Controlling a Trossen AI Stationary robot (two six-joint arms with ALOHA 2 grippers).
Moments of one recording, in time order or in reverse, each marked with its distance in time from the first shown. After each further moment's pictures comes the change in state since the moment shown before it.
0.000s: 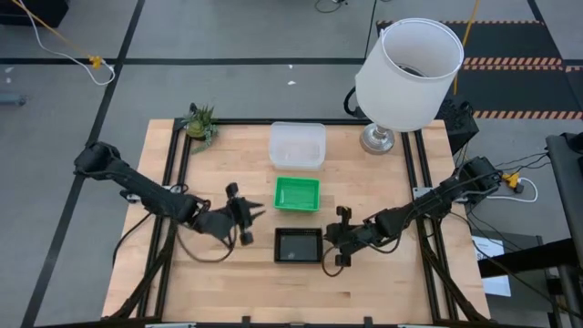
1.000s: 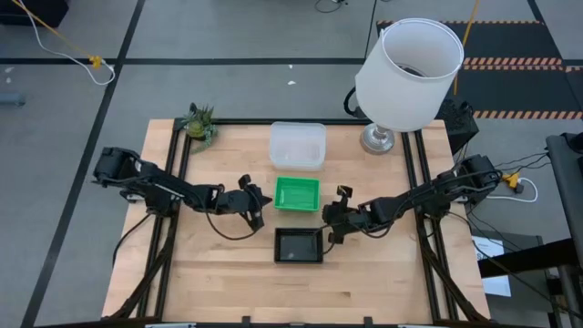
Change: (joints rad) left arm 0.325 0.231 -0.194 0.400 0.354 0.067; right arm -0.146 0.000 0.000 -0.057 0.186 -0.159
